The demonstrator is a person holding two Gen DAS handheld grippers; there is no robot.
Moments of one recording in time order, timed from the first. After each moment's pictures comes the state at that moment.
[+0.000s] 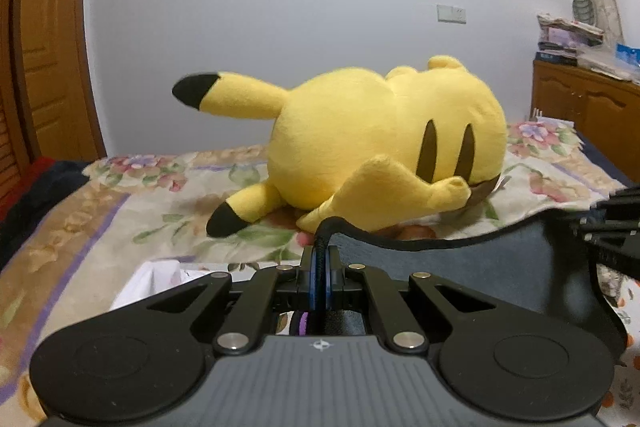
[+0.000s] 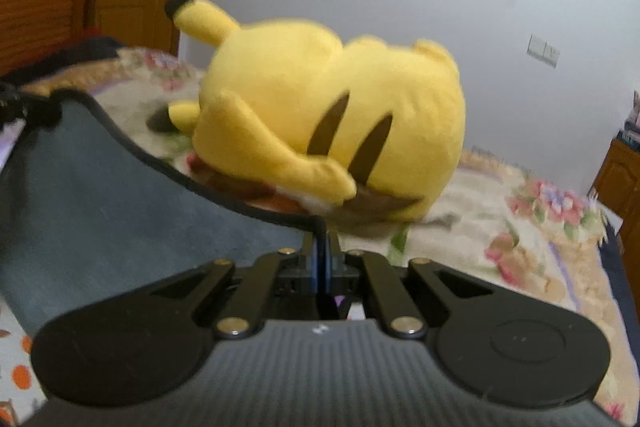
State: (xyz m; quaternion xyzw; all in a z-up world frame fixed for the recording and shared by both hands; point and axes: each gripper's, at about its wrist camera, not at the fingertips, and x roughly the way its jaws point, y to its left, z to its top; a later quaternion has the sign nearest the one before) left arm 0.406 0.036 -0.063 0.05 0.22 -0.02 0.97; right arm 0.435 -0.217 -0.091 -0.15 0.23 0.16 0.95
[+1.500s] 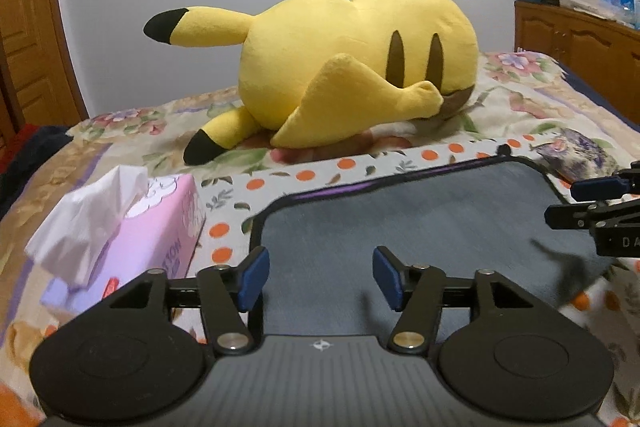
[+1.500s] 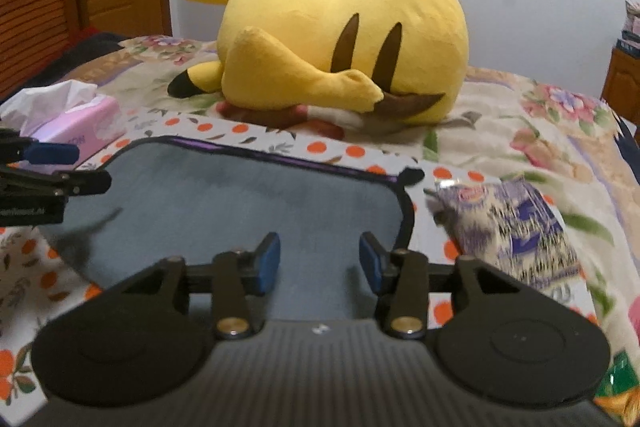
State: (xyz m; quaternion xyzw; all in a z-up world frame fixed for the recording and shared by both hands) left arm 0.368 0.018 -0.110 0.08 0.29 -0.05 0.95; right arm 0.379 -0.219 -0.122 -0.05 0.30 0.15 0.94
